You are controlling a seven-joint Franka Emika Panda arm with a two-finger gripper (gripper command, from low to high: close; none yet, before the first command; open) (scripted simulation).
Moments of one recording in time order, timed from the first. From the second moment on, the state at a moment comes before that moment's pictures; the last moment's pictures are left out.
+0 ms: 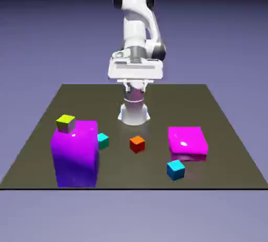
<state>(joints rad) 0.00 -0.53 0.02 -2.82 0.04 3.01 0.79</state>
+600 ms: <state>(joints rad) -0.20 -0.03 0.26 -2.96 0.50 2.80 1.31</state>
